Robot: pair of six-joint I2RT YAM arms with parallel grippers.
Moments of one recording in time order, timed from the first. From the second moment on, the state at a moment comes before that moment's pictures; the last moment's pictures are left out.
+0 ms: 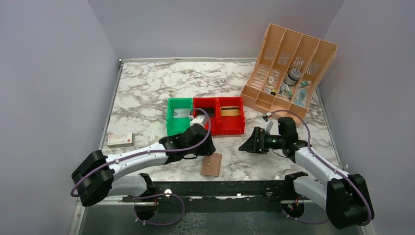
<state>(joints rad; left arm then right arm) -0.98 1.21 0.62 -0.22 -0.12 -0.85 0.22 1.02 0.34 -0.10 -0.85 0.53</state>
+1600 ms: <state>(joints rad) -0.99 0.79 0.50 -0.39 -0.31 -0.94 0.68 0.57 0.13 0.21 -0.45 1.17</state>
